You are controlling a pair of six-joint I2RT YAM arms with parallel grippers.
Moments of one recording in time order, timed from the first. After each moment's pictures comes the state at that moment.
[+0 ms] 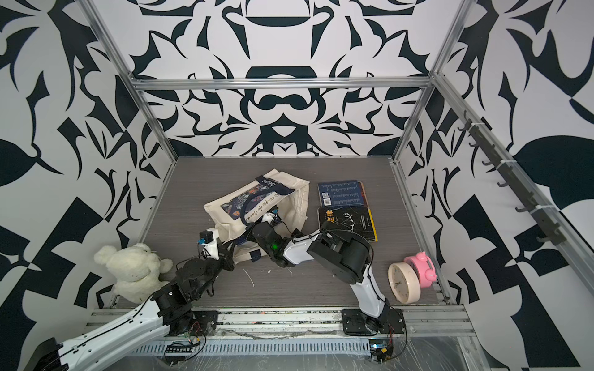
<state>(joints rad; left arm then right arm) -0.88 0.49 0.06 0.23 -0.40 -0.42 1.01 2.04 1.03 0.61 0.28 1.07</state>
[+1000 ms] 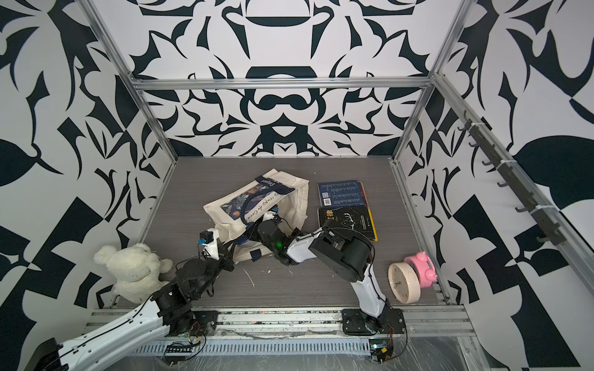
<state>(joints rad) -0.88 0.49 0.06 0.23 -0.39 -0.42 0.97 2.03 0.98 0.69 0.18 1.03</state>
